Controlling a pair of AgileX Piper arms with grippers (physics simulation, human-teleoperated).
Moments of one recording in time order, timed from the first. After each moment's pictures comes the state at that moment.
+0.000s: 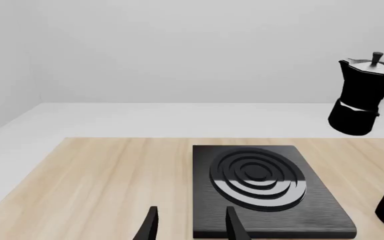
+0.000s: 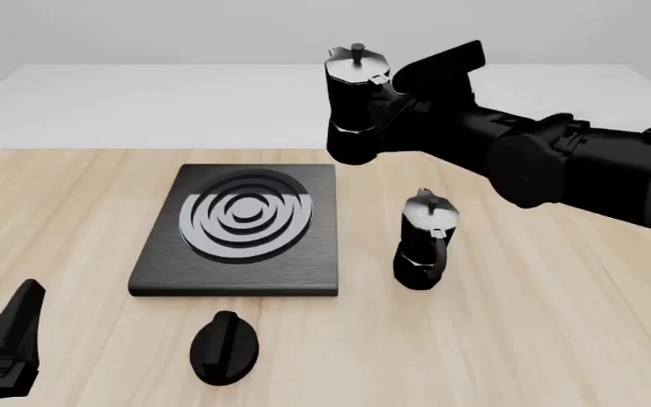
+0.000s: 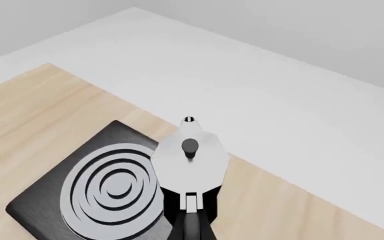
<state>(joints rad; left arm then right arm) 0.00 0.01 0.00 0.00 0.00 0.51 1.51 -1.06 -0.12 -0.08</state>
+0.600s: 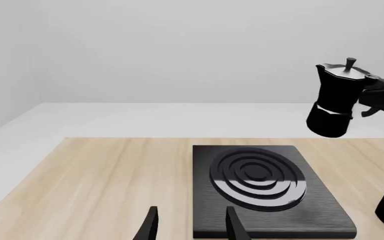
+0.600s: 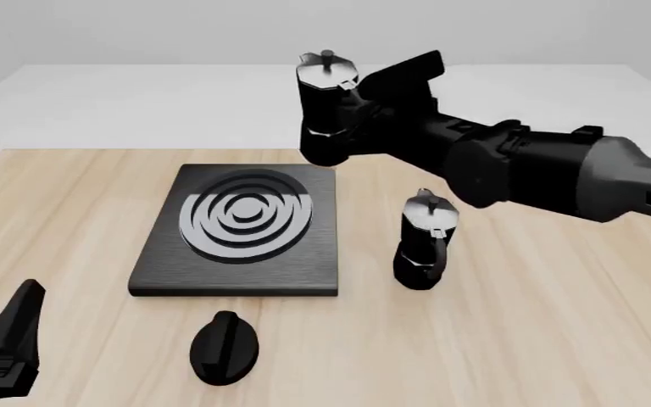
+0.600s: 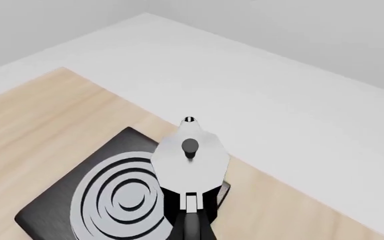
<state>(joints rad) 0.00 0.01 0.00 0.00 0.00 0.56 1.64 -1.13 -0.19 -0.07</state>
